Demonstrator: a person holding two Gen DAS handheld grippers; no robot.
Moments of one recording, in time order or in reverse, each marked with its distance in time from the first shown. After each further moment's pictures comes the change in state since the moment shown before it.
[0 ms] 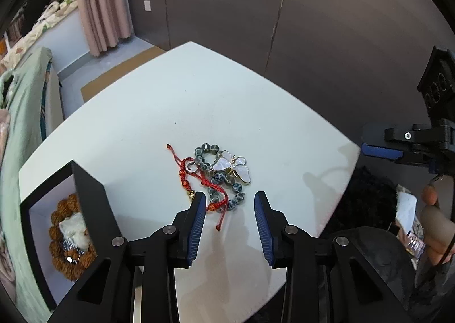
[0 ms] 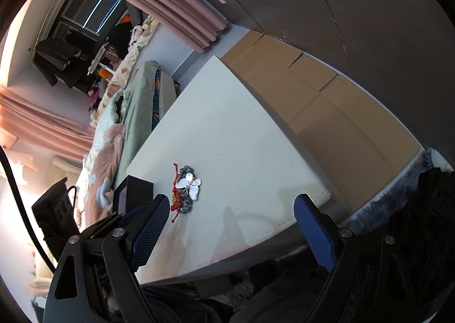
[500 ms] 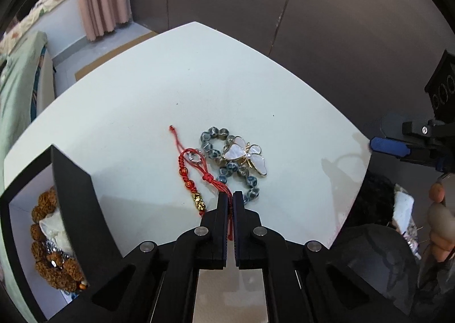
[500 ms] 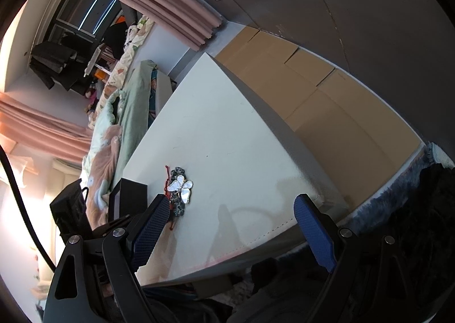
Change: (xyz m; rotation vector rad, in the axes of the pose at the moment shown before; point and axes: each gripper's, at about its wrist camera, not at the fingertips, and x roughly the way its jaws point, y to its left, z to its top) left arm 0.020 0.020 -0.006 -0.056 0.048 -0.057; right arm 0.007 -0.009 0.004 0.017 0.013 -0.001
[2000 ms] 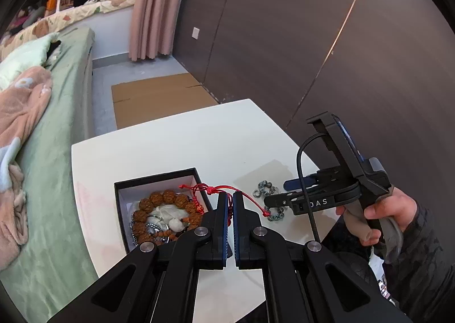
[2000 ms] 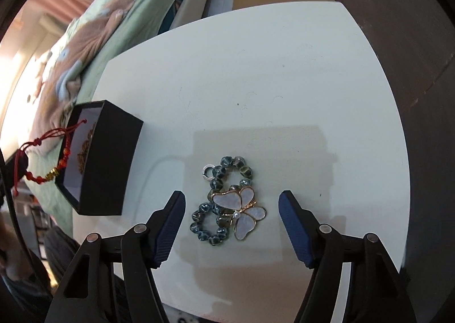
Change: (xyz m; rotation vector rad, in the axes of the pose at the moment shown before) left arm -0.133 0.067 -0.024 -0.206 -0.285 -0.008; right arm 0.138 0.127 0.019 -0.578 0.432 -0.230
